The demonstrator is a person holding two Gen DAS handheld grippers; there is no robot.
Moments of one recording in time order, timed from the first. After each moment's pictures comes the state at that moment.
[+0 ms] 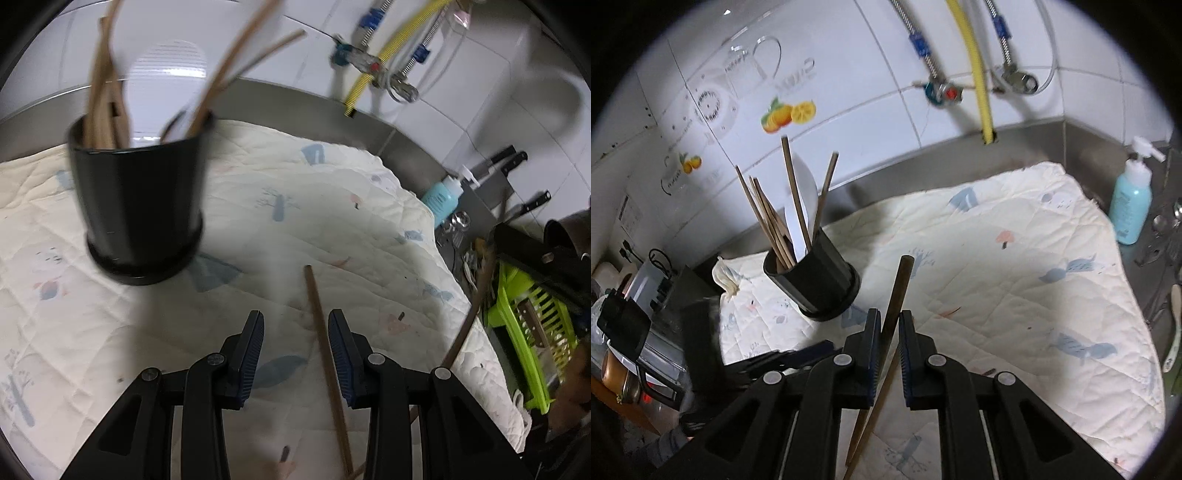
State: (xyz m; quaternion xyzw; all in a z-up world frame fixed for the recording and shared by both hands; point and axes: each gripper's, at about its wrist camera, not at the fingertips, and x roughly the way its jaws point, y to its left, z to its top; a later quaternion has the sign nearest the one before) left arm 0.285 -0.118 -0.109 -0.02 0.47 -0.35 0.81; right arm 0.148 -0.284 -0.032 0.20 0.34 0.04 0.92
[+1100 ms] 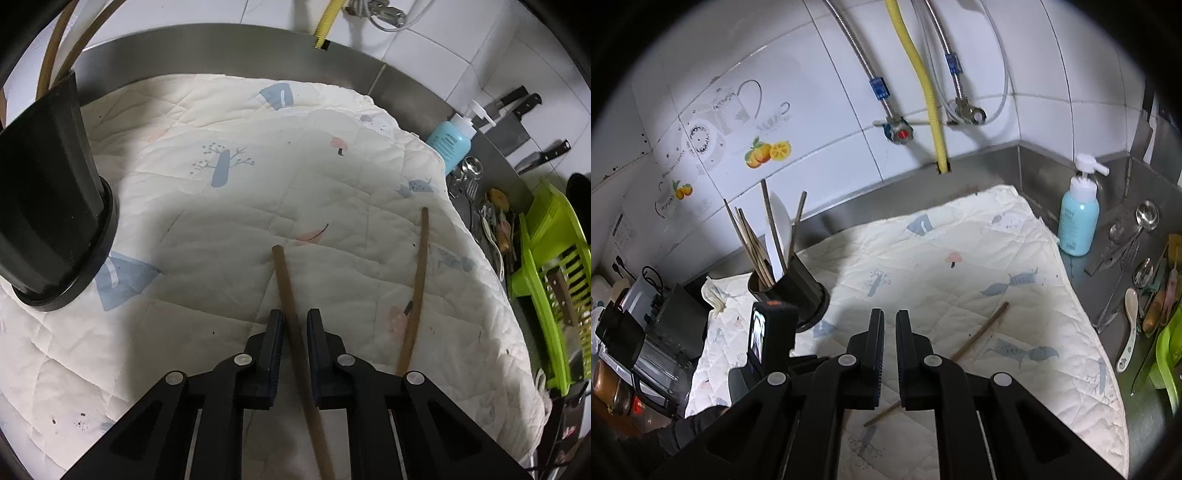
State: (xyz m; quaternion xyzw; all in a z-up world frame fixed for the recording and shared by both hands) left arm 0.298 -0.205 -0.150 0.06 0.52 -0.35 0.78; right arm 0.114 -0.324 -0.027 0.20 0.32 0.00 0.93
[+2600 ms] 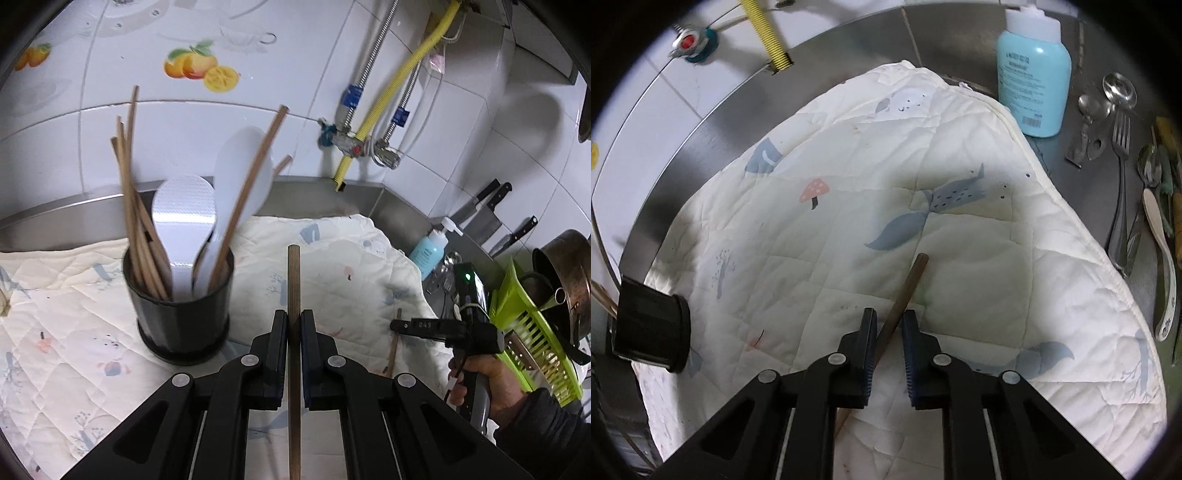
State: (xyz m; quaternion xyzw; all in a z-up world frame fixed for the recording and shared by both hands) left arm 0.289 -0.074 -0.003 -0.02 0.38 -0.34 0.86; right arm 0.205 -0.387 -0.147 0.29 0.45 -0.13 0.83
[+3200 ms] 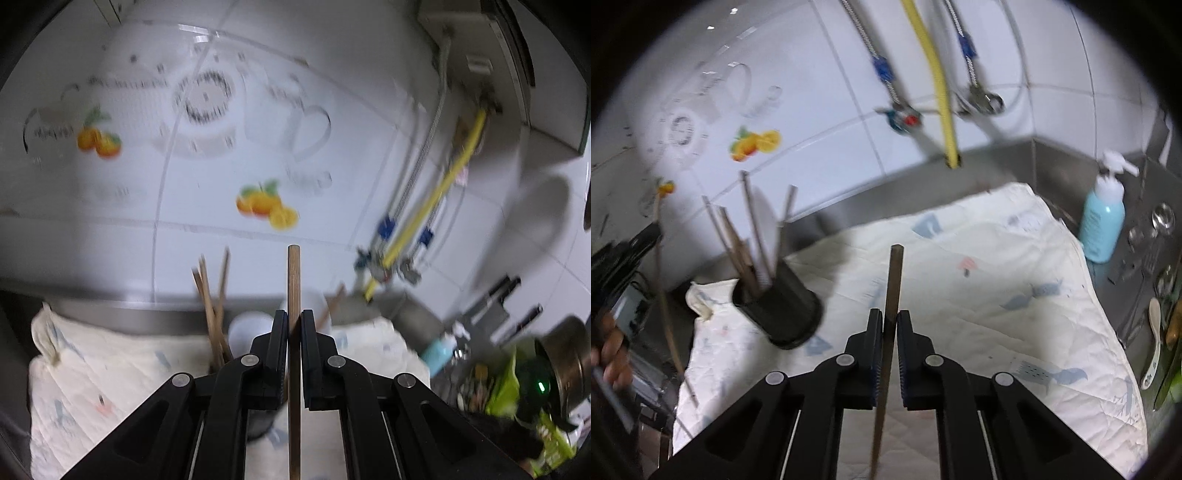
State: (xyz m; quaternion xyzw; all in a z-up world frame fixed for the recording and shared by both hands) left arm 0.321 0.001 0.104 -0.10 0.24 -0.28 0.92; right arm 0.156 -0.301 -0.028 0.19 0.31 0.00 0.93
